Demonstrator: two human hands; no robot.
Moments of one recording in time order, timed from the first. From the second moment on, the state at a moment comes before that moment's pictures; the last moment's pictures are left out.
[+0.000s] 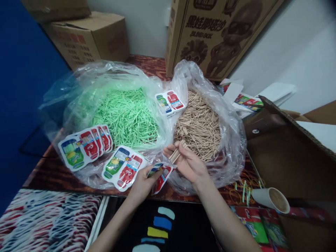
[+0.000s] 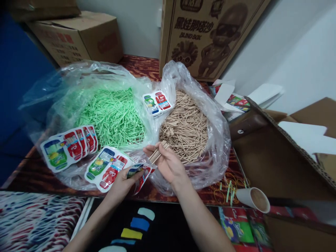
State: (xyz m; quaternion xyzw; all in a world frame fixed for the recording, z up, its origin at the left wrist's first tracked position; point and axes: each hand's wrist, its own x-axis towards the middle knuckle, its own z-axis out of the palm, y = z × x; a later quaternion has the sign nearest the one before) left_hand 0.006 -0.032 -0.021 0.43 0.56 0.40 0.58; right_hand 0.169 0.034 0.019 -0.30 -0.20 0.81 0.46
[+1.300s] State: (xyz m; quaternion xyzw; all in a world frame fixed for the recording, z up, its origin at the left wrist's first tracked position) left_hand -0.005 -0.037 -0.014 0.37 0.58 0.47 0.56; right_hand 0.160 0.002 0.043 -0.44 -0.61 0.55 0.36
